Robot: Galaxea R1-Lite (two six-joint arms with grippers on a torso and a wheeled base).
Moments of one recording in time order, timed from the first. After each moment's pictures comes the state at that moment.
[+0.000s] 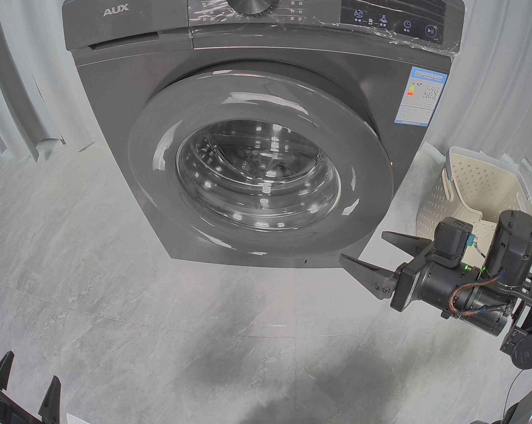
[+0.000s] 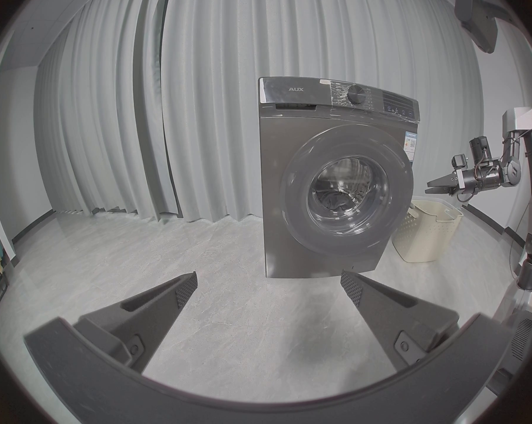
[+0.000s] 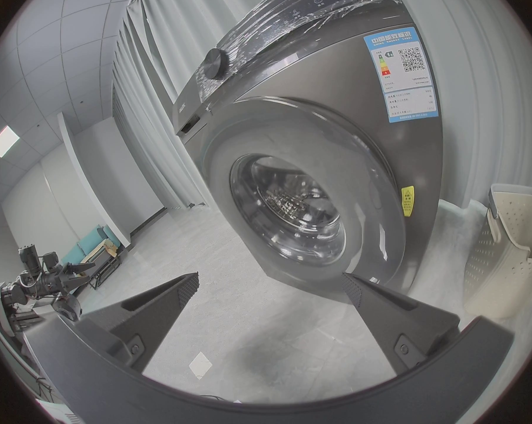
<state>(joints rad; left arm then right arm) 0.00 0.02 -0.02 0.00 -0.01 0.03 0.65 1.58 -0.43 -1.09 0.03 0.15</state>
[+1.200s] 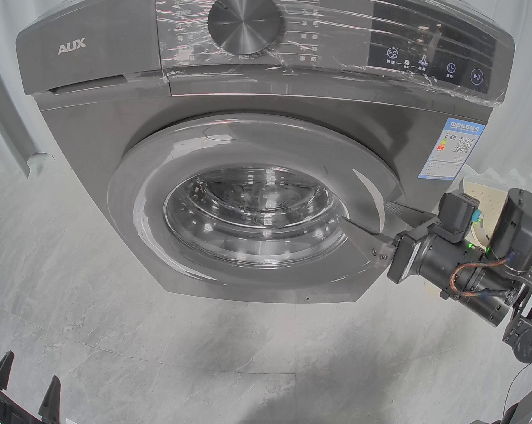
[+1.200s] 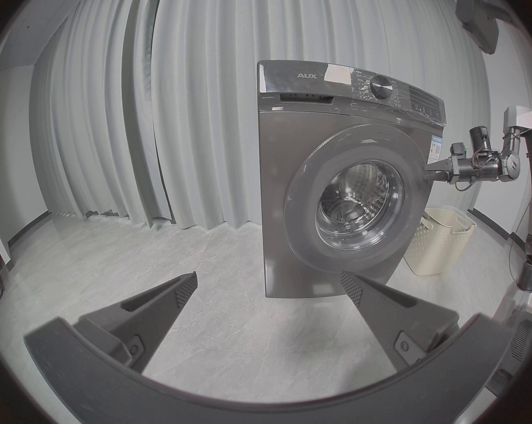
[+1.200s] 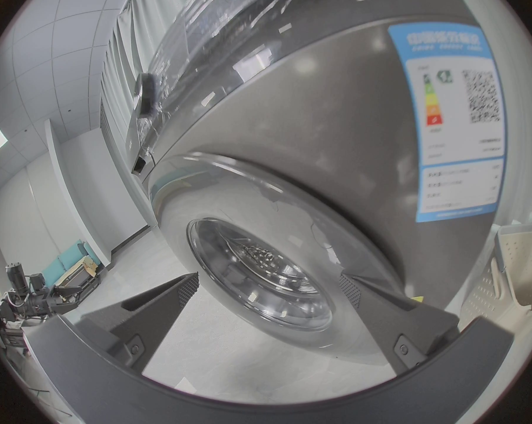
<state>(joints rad) 0.00 0.02 -0.02 0.00 -0.01 0.02 0.67 1.57 -0.53 -1.10 -0.12 0.14</state>
